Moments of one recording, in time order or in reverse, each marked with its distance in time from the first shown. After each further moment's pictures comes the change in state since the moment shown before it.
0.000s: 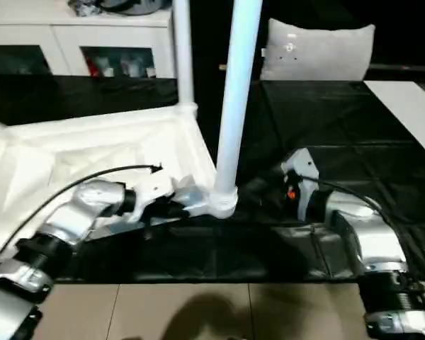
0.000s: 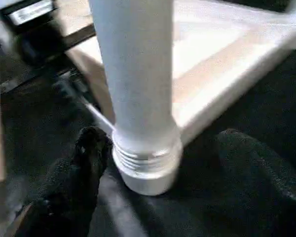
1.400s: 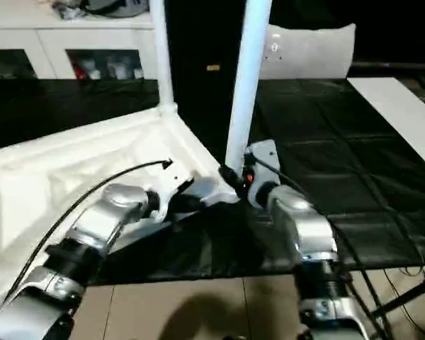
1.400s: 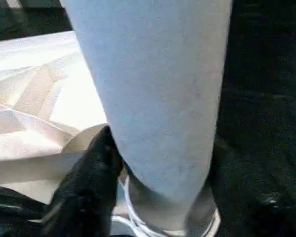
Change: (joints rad) left arm 0.021 -0.223 0.110 -0.117 -0.018 0.446 0.360; right arm -0.089 0.397 -0.058 0.004 -0.122 0.173 -0.663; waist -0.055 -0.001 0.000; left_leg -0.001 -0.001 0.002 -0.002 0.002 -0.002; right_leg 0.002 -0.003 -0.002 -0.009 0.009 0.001
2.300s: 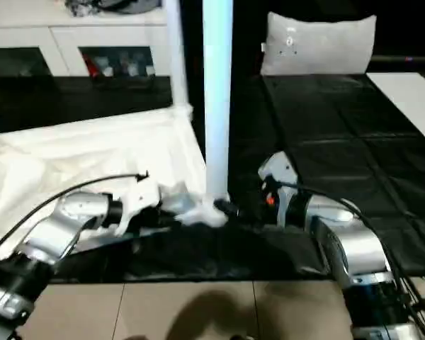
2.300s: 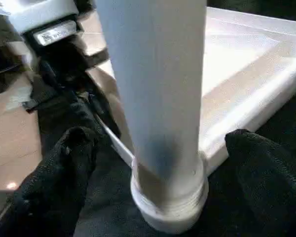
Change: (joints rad) left arm 0.132 0.286 -0.073 -0.124 -0.055 -0.334 -0.372; right arm 0.134 -0.356 0.102 -0.214 0.155 -0.034 0.616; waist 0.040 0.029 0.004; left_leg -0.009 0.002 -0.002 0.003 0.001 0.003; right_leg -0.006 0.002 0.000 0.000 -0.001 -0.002
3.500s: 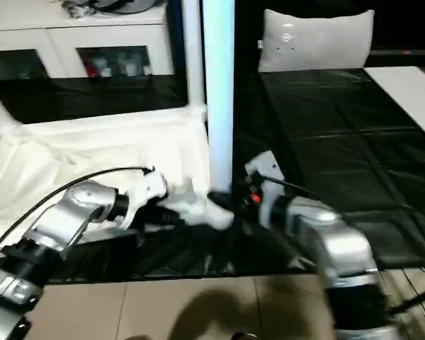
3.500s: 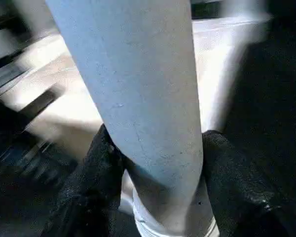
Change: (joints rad) left arm -0.099 -0.113 0.054 0.050 -0.007 0.306 0.141; right arm 0.001 0.308 -0.058 -0.106 -0.078 0.223 -0.484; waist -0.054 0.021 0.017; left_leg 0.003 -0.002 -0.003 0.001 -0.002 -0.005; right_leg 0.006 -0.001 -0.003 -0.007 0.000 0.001
